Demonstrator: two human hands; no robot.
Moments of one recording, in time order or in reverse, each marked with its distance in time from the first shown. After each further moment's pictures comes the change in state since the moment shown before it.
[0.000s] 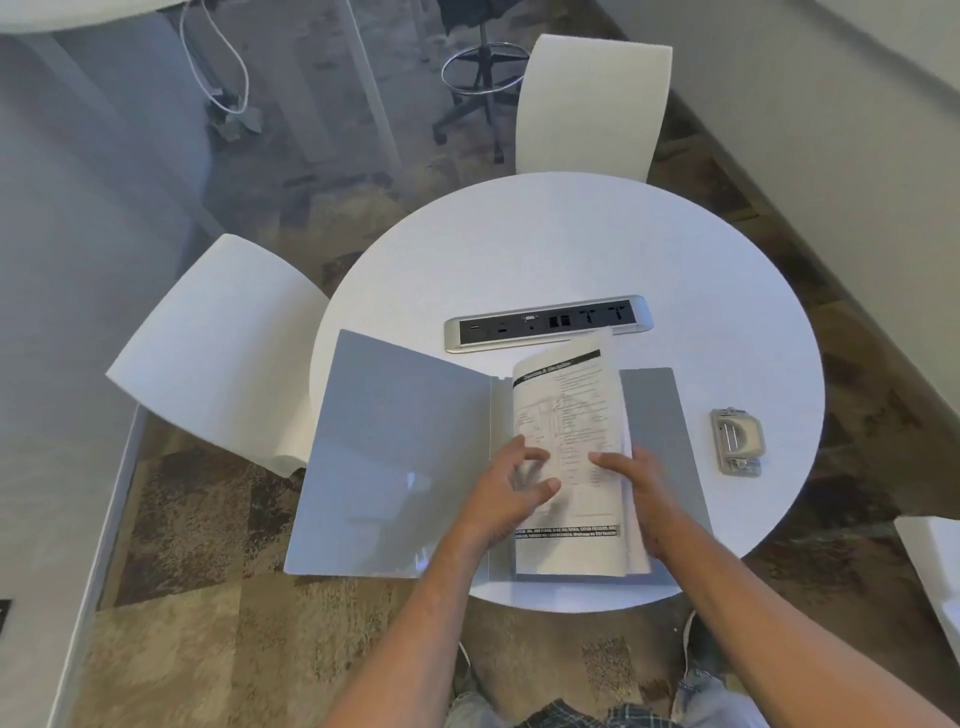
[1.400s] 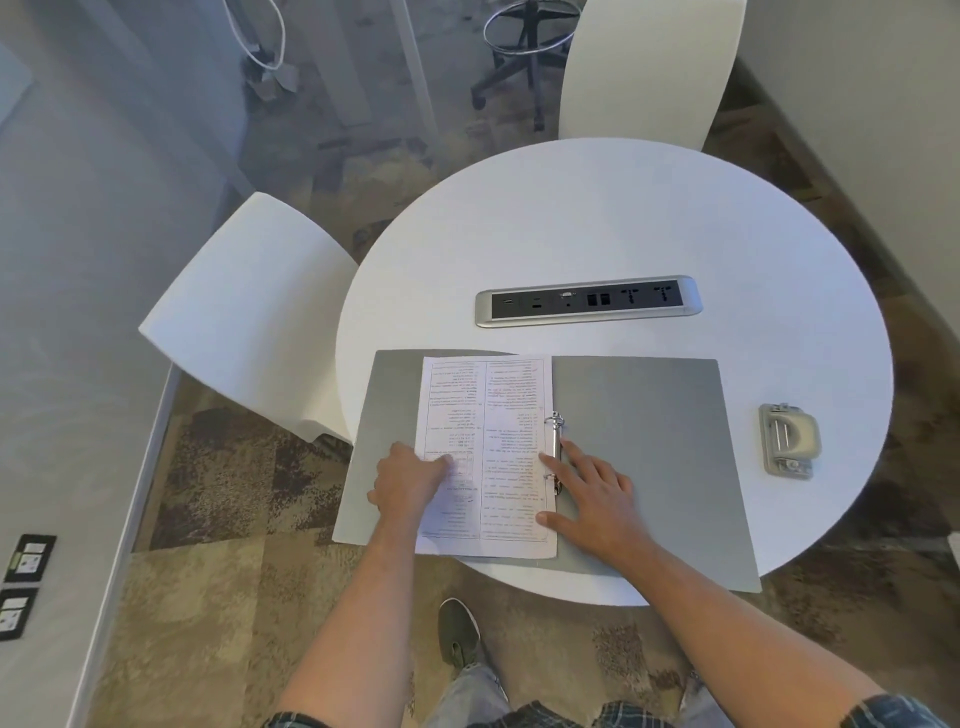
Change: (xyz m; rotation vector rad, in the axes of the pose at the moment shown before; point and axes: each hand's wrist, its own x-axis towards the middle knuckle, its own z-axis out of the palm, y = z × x) left_hand 0.006 -0.072 -0.106 0.379 0.522 -0.599; right_hand 0.036 0.094 0.026 -1.534 -0.206 -0.258
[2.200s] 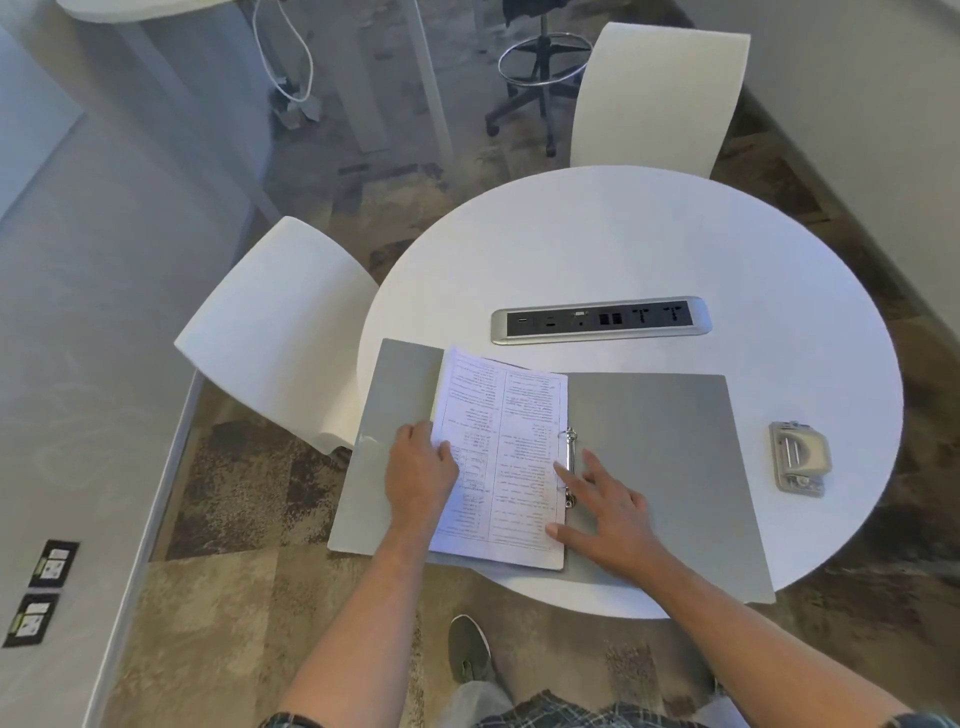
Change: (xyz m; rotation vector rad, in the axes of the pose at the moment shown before) left_hand -0.033 0.018 -0.029 0.081 0.315 0.426; right_hand -0.012 -0.002 -0.009 0.138 -0.006 -0.013
